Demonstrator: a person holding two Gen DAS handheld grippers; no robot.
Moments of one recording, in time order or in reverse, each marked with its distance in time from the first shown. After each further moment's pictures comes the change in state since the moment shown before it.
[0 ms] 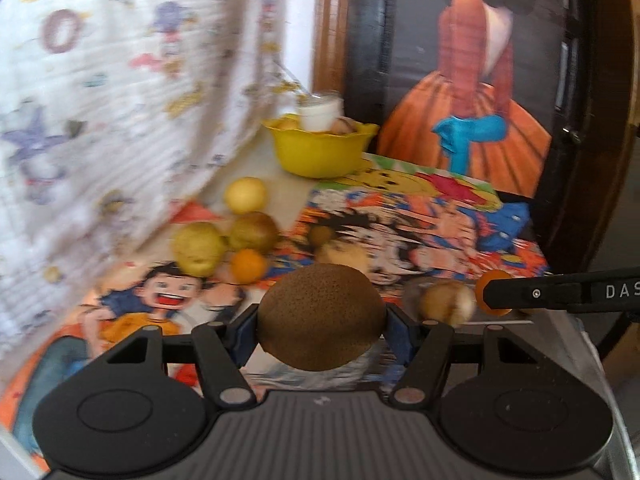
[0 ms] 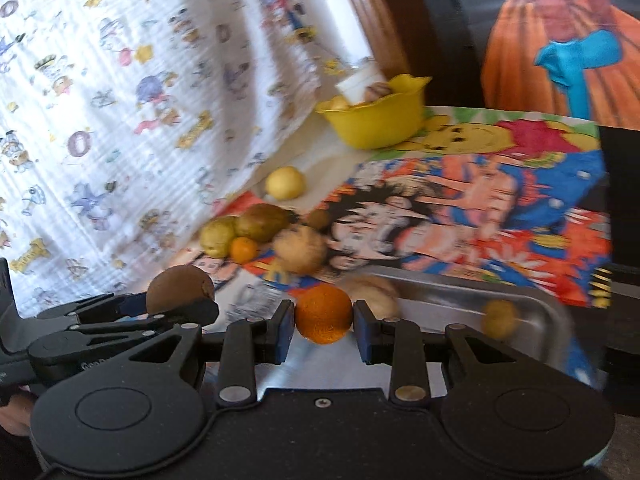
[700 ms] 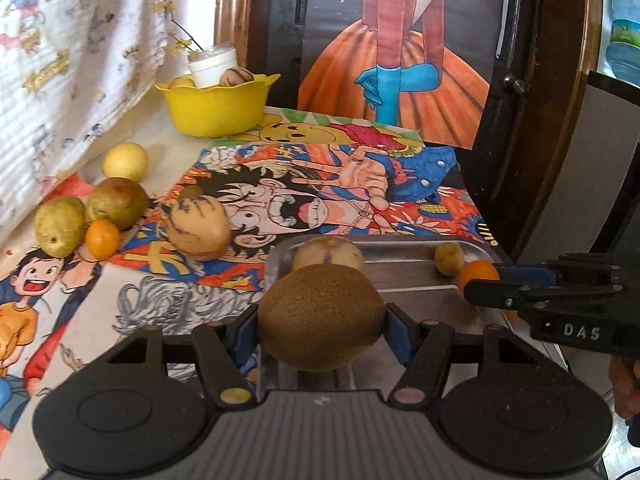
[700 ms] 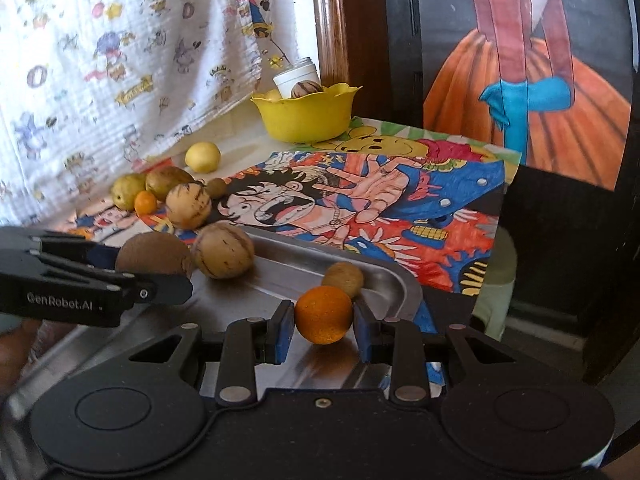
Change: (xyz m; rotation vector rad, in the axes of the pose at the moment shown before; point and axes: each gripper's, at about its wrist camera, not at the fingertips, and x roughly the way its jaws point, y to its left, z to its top) left arm 0.051 -0.073 -0.016 0.080 0.105 -0.159; right arm -0.012 -0.054 -0.043 -0.197 -0.058 -0.222
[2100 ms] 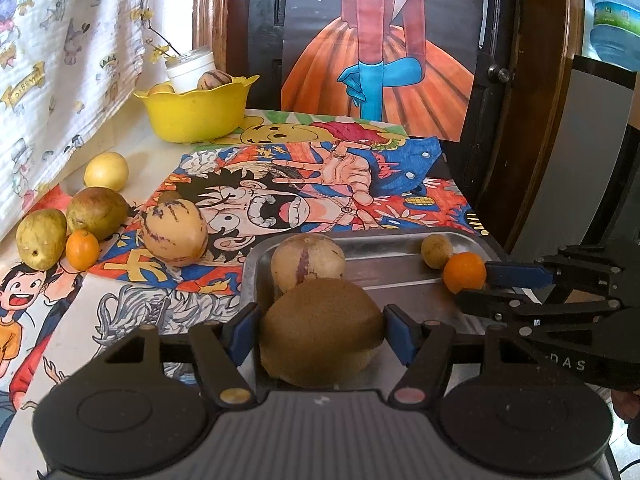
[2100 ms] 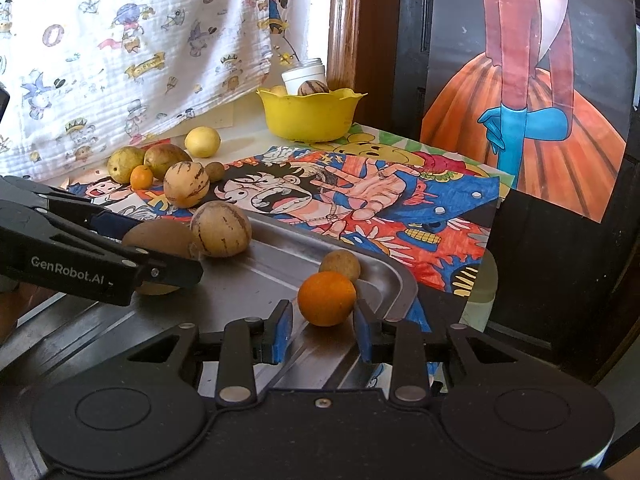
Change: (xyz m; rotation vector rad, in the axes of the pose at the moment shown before) left arm 0.008 -0.010 -0.002 0.053 -0.009 -0.018; right arm -0.004 0.009 -0.015 -0.095 -0.025 -0.044
